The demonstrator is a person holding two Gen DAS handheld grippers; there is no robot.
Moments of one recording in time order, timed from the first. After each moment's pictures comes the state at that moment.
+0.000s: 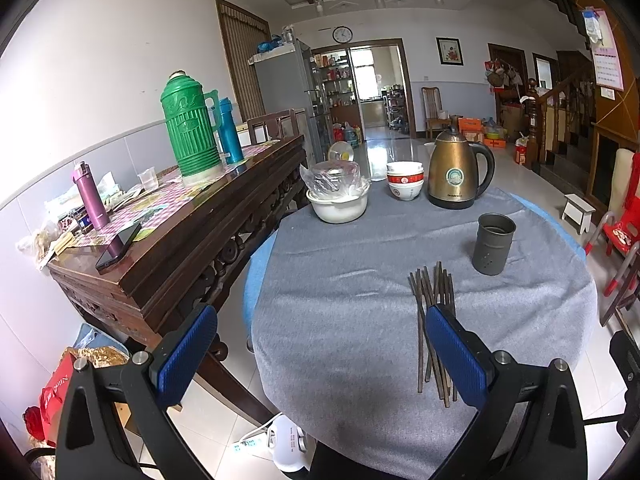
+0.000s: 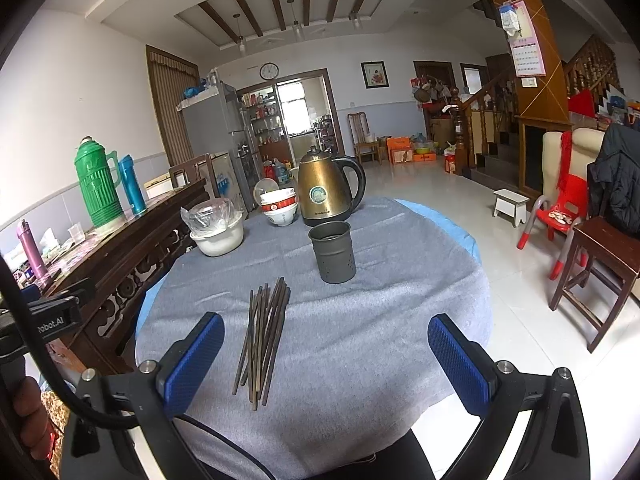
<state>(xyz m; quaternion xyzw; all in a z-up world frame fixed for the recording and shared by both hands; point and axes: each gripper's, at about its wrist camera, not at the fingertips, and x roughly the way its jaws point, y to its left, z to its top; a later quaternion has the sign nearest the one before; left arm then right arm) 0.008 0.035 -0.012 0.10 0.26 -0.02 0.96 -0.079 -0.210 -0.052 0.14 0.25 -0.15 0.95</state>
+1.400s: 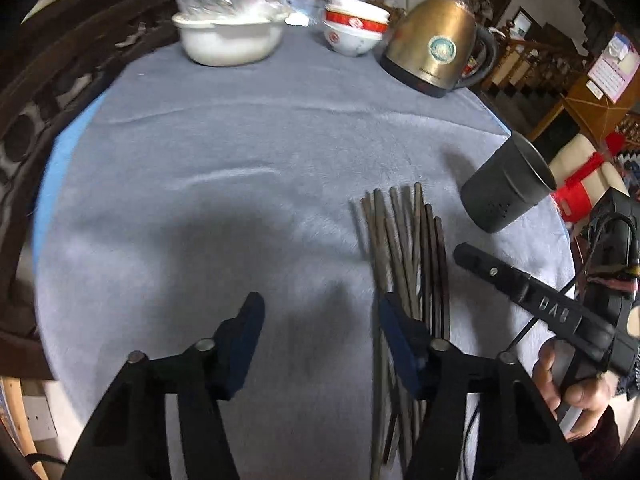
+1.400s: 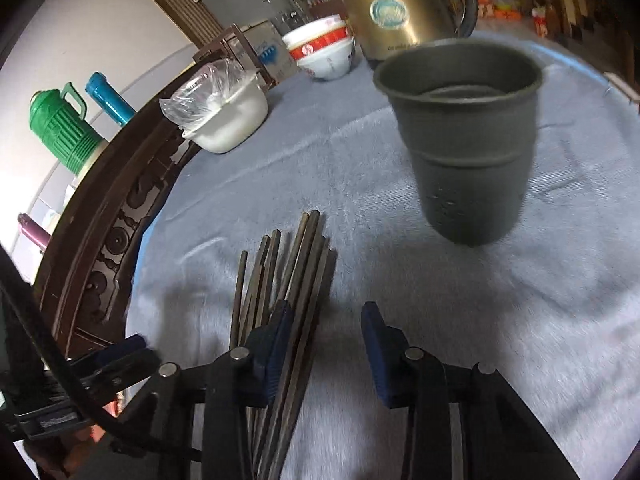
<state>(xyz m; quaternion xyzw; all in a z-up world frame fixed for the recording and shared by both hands) 0.257 -0.018 -0.180 -0.01 0.54 -0.20 0.82 0.234 -0.266 -0.230 0.24 0.48 0.06 0.84</state>
